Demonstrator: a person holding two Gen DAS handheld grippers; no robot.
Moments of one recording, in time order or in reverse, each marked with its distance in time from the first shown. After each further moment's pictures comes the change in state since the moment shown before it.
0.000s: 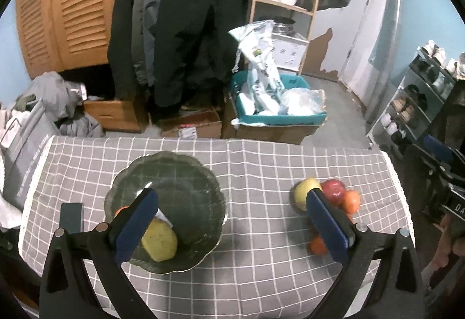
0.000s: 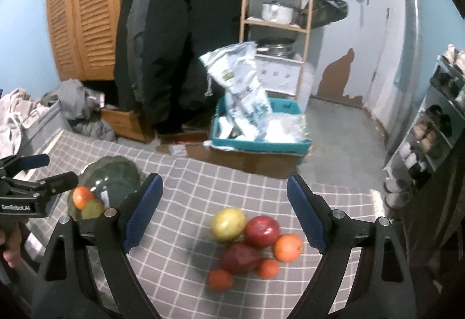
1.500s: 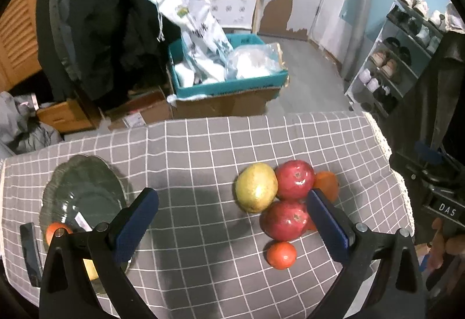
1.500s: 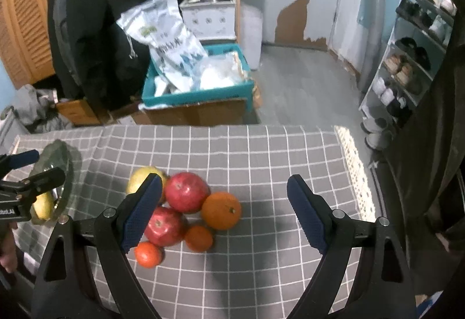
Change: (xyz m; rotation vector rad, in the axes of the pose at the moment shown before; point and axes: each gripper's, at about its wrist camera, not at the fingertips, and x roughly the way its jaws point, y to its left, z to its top) left arm 0.107 -0.117 -0.001 0.146 0.177 -0.089; right arm 0.063 -0.126 -0.065 0.193 0.240 -0.105
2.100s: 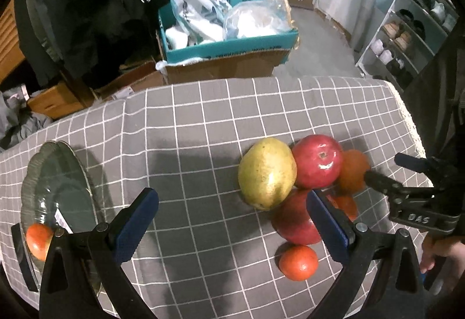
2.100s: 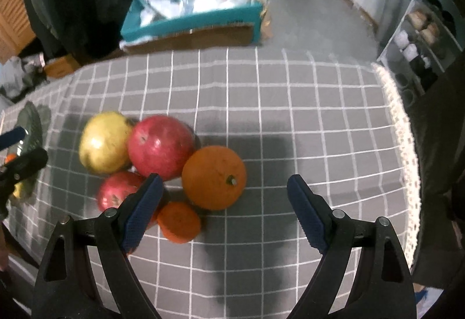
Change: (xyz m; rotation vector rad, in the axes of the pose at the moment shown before) left arm 0.078 -0.007 -0.009 0.028 0.144 0.030; right arm 0.116 -0.010 -0.034 -0.005 0.300 0.039
